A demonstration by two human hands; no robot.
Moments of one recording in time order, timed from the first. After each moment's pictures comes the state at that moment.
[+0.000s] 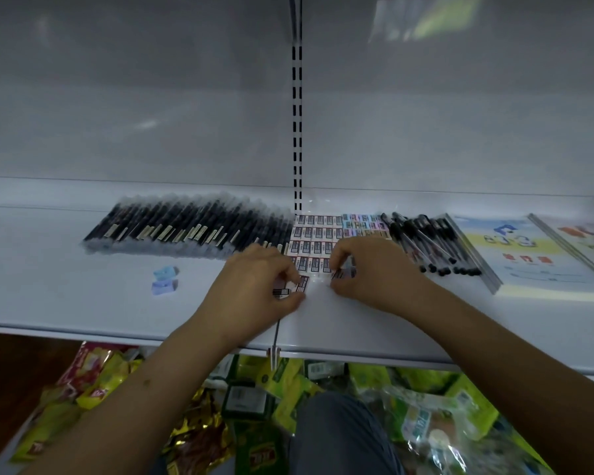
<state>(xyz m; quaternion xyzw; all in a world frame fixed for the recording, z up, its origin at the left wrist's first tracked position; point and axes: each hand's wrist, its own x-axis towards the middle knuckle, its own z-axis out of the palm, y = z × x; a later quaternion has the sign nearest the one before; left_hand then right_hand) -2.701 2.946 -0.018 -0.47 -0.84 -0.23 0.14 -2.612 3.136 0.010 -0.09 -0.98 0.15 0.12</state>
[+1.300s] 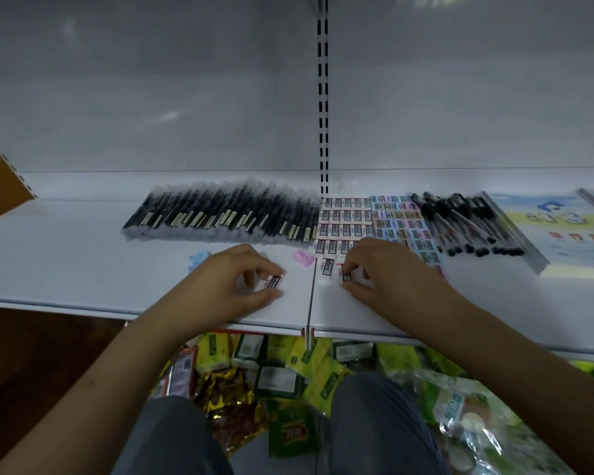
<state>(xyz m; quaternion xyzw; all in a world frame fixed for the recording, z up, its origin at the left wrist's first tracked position) -2.717 2.869 -0.006 -0.45 -0.85 -0.27 0.00 -2.600 3.107 -0.010 0.03 -0.98 0.12 0.14</state>
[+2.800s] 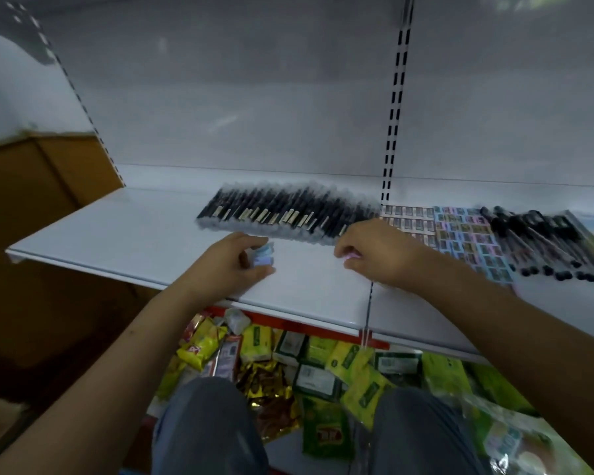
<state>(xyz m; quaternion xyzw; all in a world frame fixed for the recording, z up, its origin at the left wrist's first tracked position) -2.765 2.807 -0.018 -0.28 -0.93 -0.25 0.04 -2.693 3.070 0.008 0.12 -0.99 0.09 0.04</state>
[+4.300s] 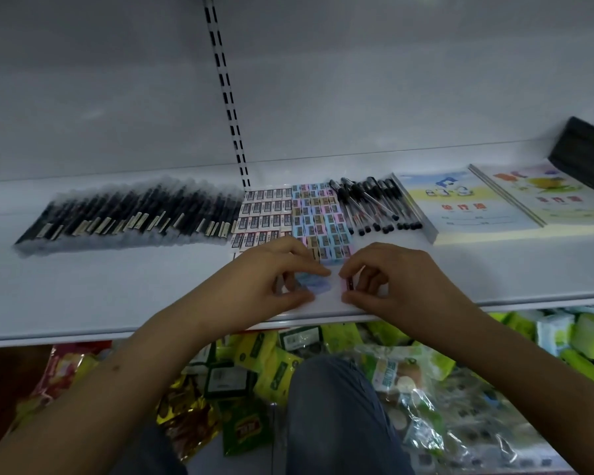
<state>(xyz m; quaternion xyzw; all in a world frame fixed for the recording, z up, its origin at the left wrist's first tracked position) -2.651 2.987 -0.001 -0.60 -0.76 -0.24 -0.06 -2.500 3.167 -0.019 -0.07 -0.94 0.26 0.19</state>
